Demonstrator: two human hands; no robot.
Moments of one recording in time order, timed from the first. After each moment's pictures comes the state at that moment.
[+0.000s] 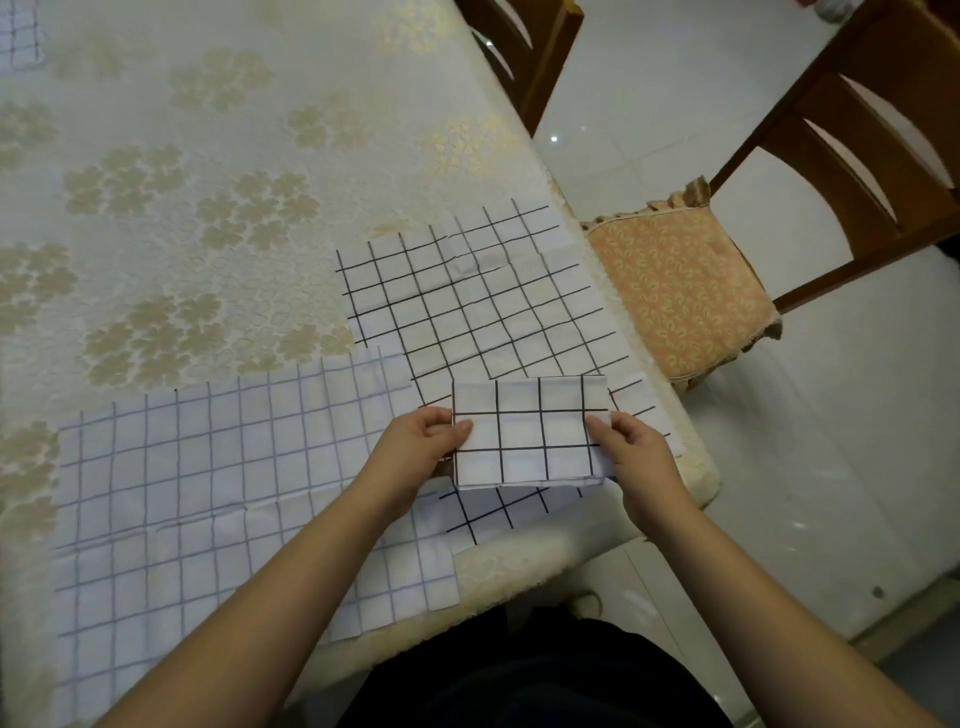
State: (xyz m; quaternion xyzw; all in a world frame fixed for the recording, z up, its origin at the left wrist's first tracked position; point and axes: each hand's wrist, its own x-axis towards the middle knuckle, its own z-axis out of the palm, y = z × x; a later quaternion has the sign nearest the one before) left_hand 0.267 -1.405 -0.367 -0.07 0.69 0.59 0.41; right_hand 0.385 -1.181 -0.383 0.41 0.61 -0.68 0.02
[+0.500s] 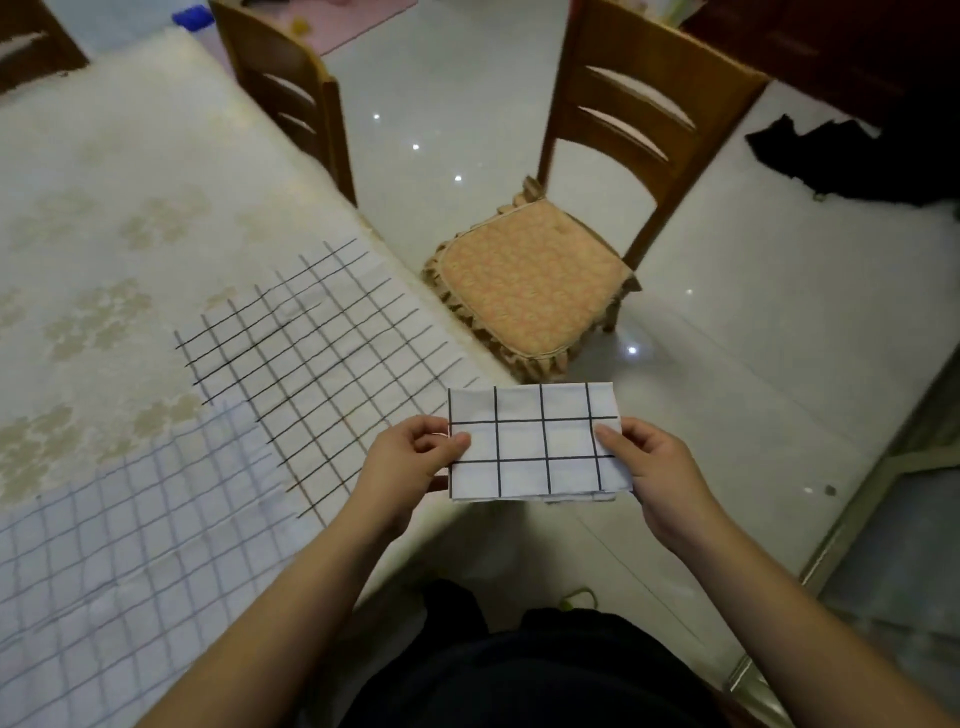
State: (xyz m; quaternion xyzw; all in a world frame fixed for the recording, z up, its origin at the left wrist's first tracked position) left_hand 0.404 -1.252 -0.308 0.04 0.74 0.54 0.41; right_hand 0.578 -1.063 -0.331 0.45 0.54 -0.70 -0.10
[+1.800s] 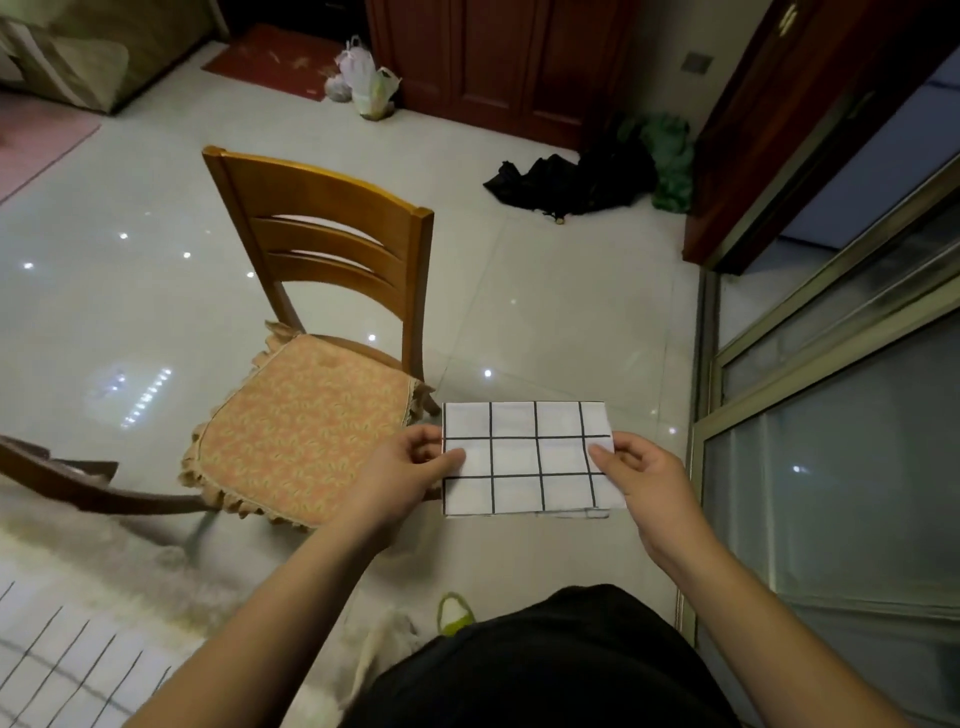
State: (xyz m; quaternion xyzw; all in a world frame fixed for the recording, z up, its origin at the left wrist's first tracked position) left_hand 0.414 -0.859 -0.288 0.26 0.65 0.44 0.56; right_hand 0.659 -0.786 -0.289 0.58 0.45 -0.60 -0.31
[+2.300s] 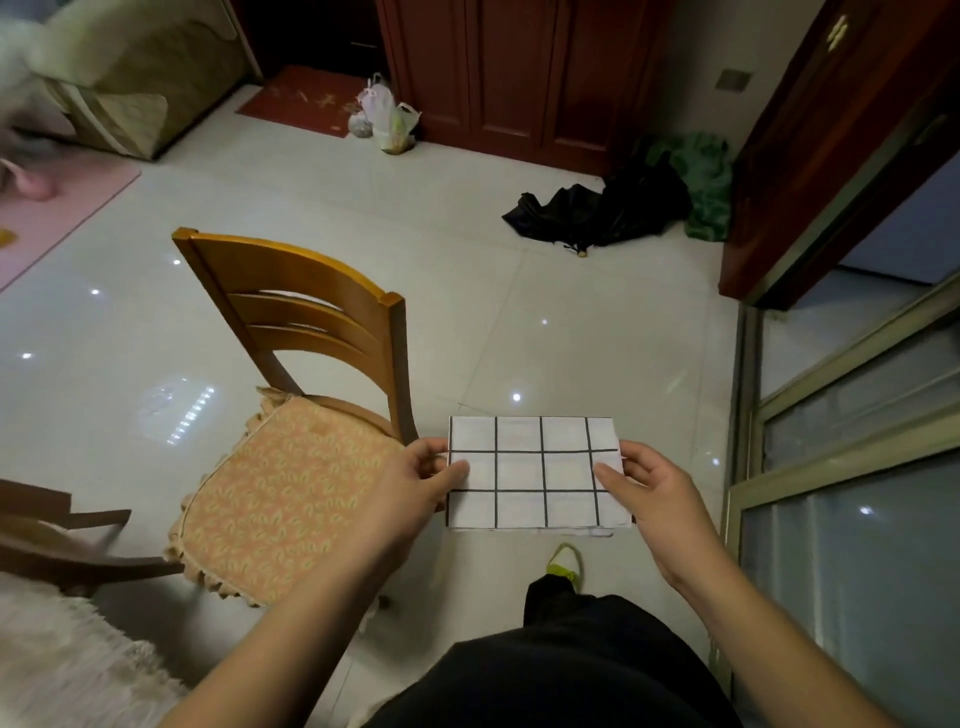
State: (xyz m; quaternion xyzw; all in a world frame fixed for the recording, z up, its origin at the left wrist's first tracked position) left_hand 0.431 -0.691 -0.296 0.24 0.69 0.44 0.52; right_hand 0.671 -0.608 -0.299 0.53 0.47 -0.64 -0.29
